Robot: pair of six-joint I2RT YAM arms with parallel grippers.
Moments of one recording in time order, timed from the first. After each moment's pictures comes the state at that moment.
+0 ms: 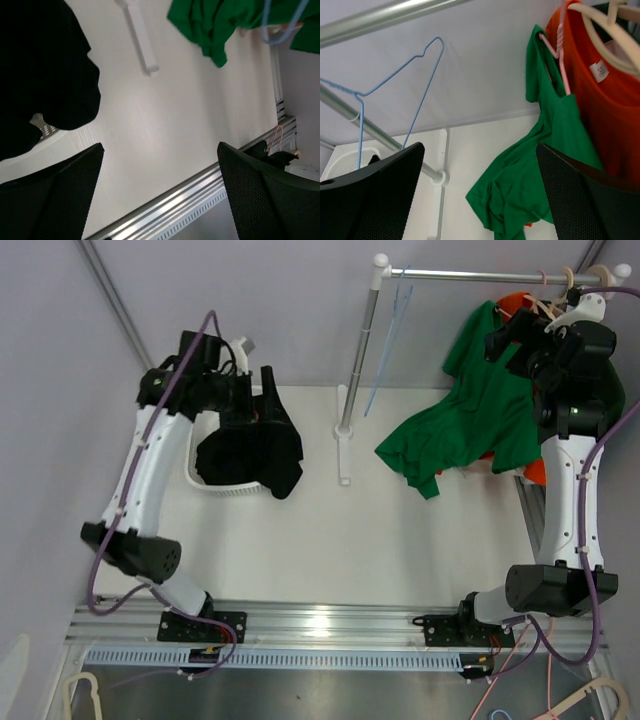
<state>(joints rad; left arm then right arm) -0.26 1.68 1.99 -1.20 0.40 -0.30 -0.12 1.42 1.77 -0.44 -0.18 0.30</state>
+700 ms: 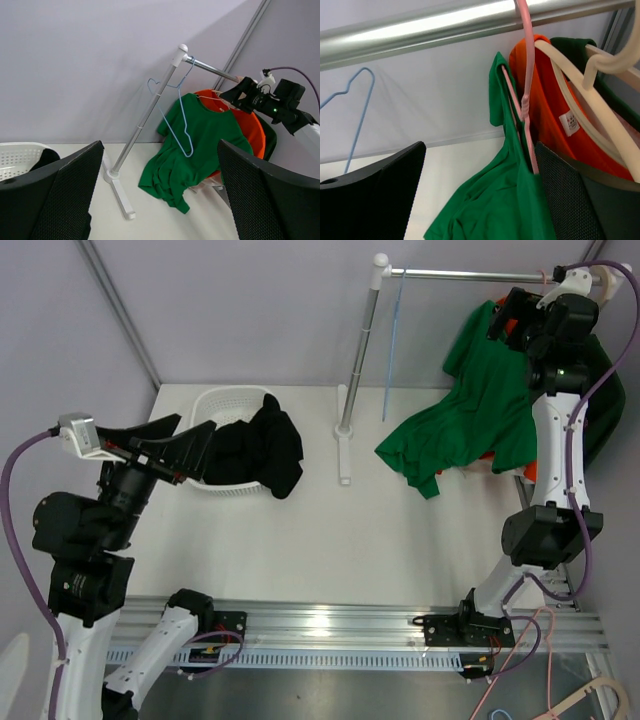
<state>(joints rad) -0.27 0.61 1.24 -0.29 0.13 -0.49 -0.14 1.73 2.04 -0.41 -0.08 0.19</state>
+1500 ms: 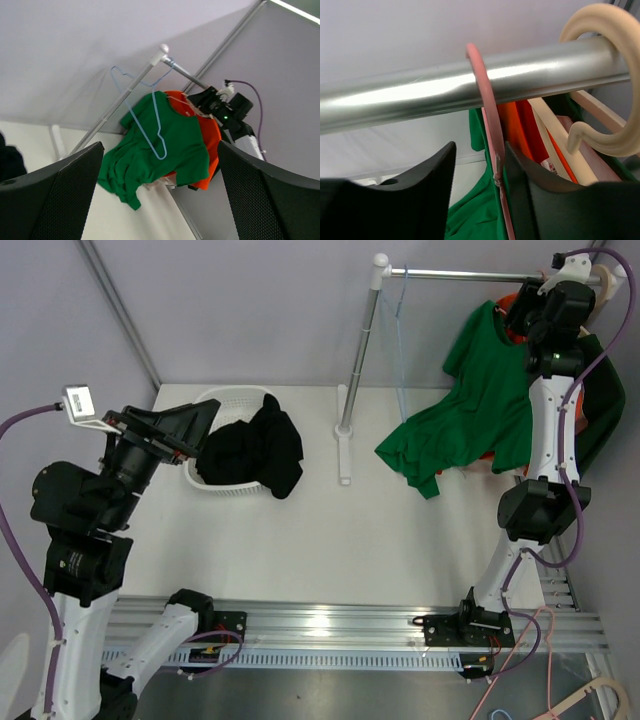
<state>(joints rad) -0.27 0.75 1.38 -0.36 0.15 -0.74 -0.16 1.97 2.29 -0.39 -0.04 0.12</state>
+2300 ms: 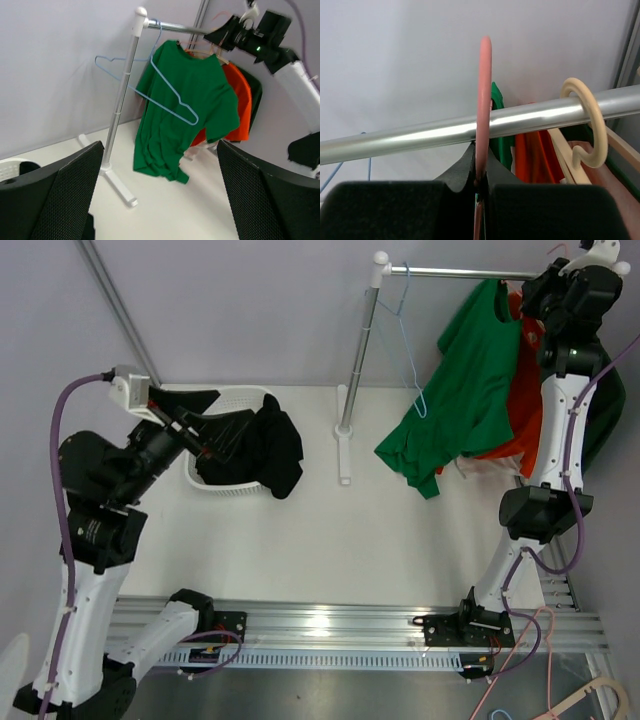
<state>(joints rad) -0.28 0.84 1.37 -0.29 0.40 -0.36 -0.19 1.99 2.47 -0.42 -0.16 0.25</state>
